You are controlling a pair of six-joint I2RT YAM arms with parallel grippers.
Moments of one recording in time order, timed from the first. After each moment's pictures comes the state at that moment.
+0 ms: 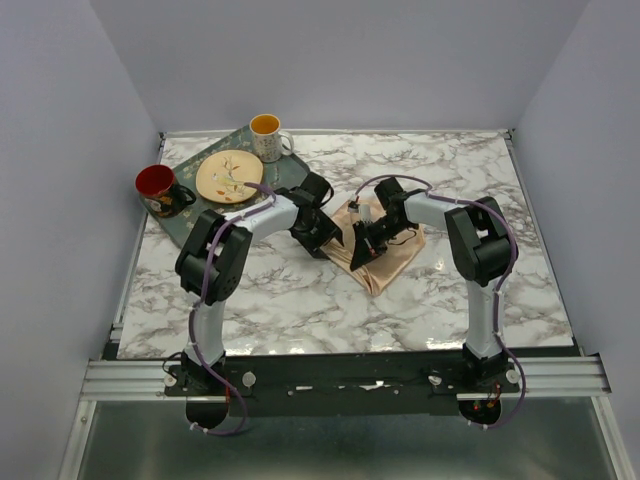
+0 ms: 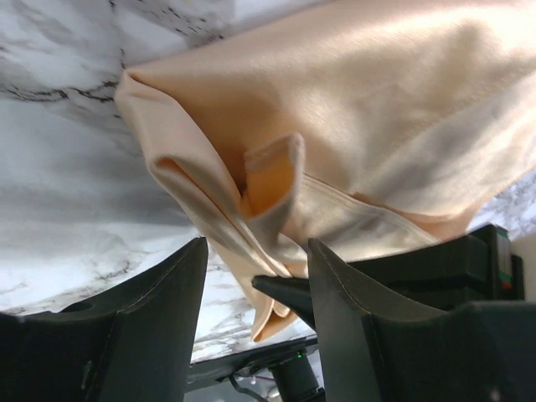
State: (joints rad) left arm -0.57 1.98 1.39 -0.61 0.22 -1.29; right arm 0.41 2.11 1.35 -0.63 -0.86 -0.09
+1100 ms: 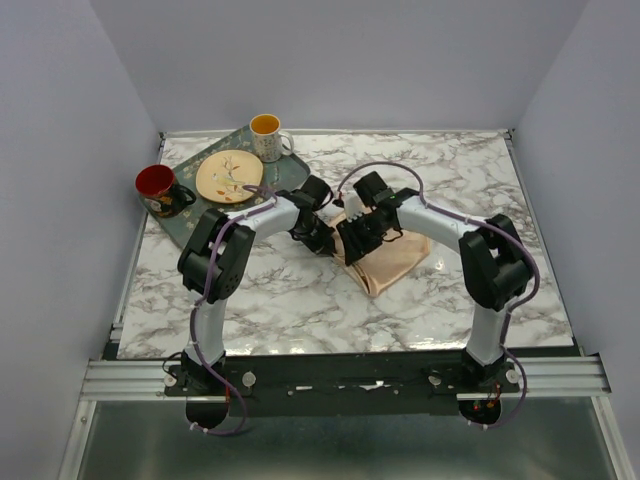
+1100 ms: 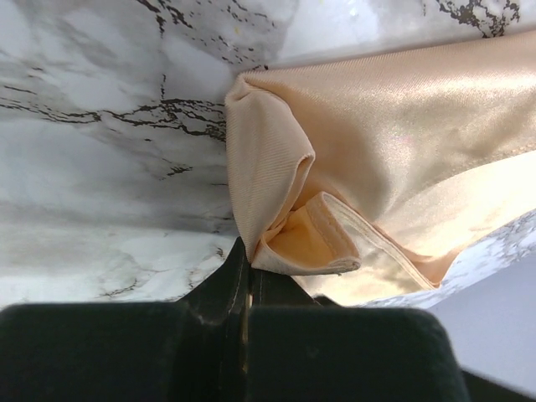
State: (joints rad) left arm -0.57 2.01 1.38 -0.61 0.19 -1.34; right arm 0.57 1.93 1.35 -0.63 -0.43 -0.05
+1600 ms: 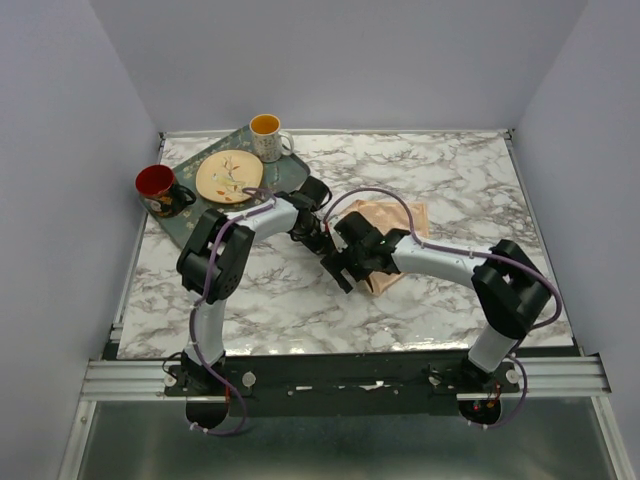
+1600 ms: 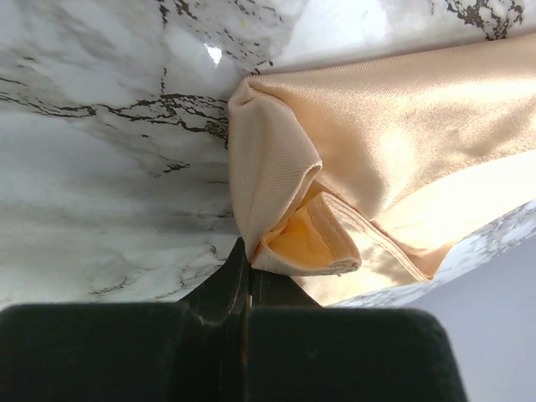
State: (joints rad) left arm -0.56 2.01 1.36 -0.58 0.22 -1.38; right arm 0.81 1.71 1.07 -0.41 0.04 0.00
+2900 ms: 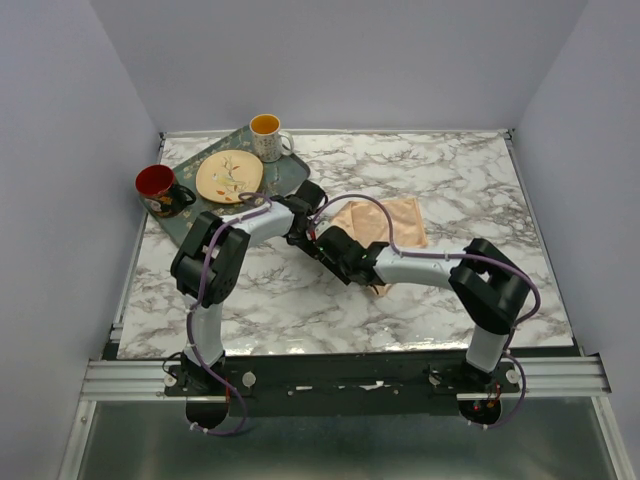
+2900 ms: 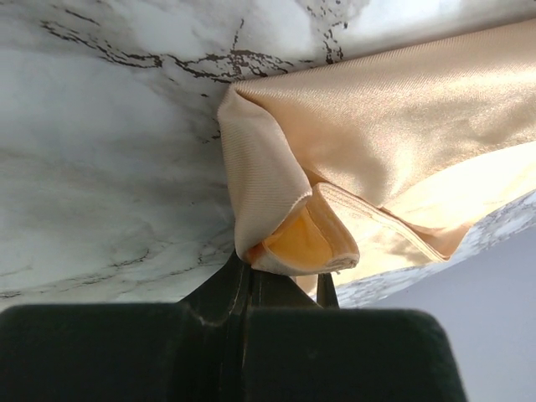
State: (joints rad) left arm -0.56 1.96 1.29 -0.57 0.26 -1.43; right arm 0.94 1.81 1.06 -0.26 0.43 -0.06
